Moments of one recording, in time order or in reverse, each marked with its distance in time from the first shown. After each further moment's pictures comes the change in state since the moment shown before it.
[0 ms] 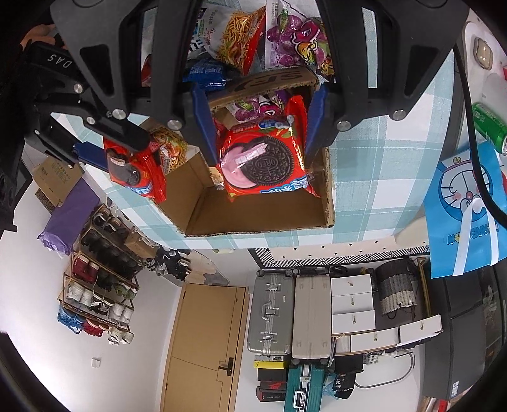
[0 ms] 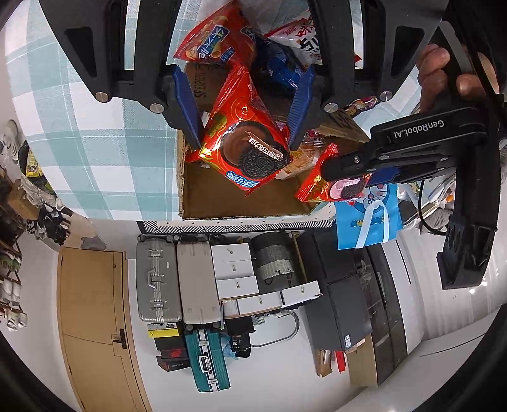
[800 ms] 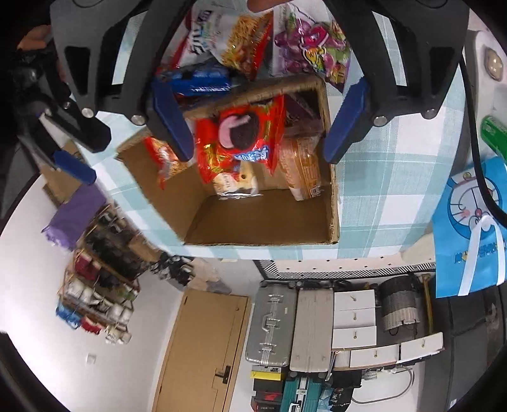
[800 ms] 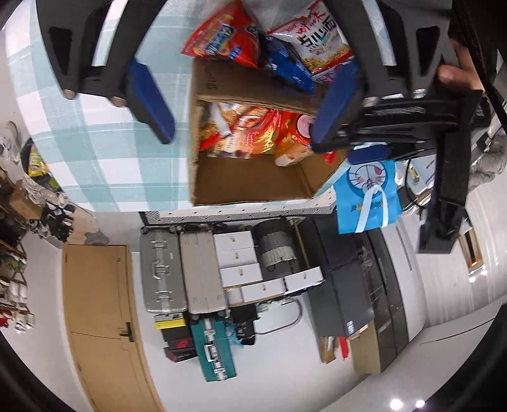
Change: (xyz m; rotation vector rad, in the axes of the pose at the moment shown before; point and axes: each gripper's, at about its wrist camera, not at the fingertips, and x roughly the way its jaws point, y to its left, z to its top) left arm 0.022 0.019 -0.002 -0.058 0.046 -0.044; right arm -0.020 -0.018 0.002 0.039 -0.060 -0.005
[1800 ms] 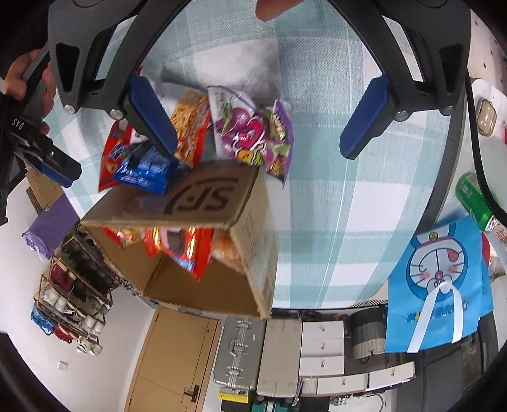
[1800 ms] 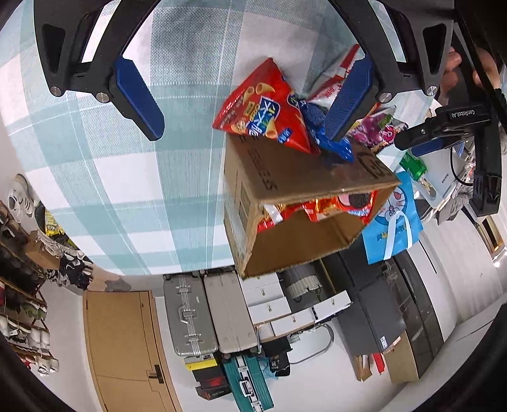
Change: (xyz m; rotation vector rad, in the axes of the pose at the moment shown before) left arm -0.029 0.040 -0.085 -0.070 0.113 0.121; right arm -0.001 -0.035 -0.060 0.113 0.177 -0.061
